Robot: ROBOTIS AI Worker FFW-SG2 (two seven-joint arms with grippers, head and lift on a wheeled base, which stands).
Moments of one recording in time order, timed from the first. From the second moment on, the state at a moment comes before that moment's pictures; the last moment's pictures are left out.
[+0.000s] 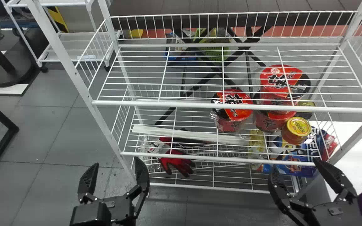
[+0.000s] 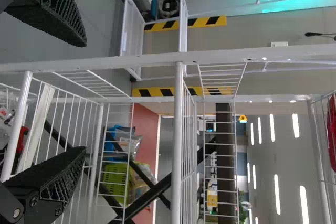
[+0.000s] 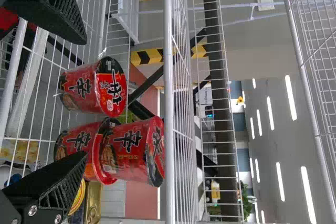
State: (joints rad) left arm 0.74 0.15 -0.21 -1.98 0.00 -0.20 0.47; right arm 0.74 -0.18 0.09 -1.98 -0.14 -0.24 0.09
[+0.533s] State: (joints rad) left arm 0.73 0.15 -0.21 -1.97 0.00 -0.19 0.47; right arm 0.74 -0.19 0.10 -1.98 -0.12 -0.24 0.08
